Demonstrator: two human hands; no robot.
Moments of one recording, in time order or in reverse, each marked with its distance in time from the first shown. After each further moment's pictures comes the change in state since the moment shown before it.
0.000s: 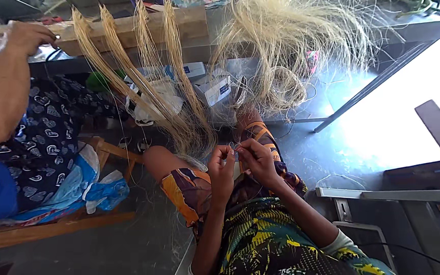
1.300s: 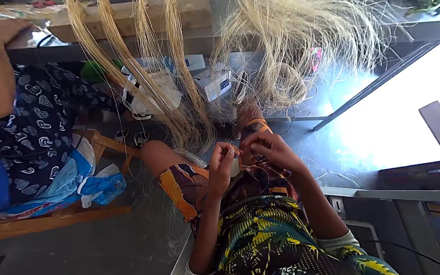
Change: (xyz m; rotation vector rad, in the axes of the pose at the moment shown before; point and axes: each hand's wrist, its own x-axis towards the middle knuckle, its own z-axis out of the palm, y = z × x) left_hand 0.005 -0.026 -0.017 -0.228 -0.229 0.000; right_hand 0.021 -0.006 -0.060 0.017 -0.390 0.420
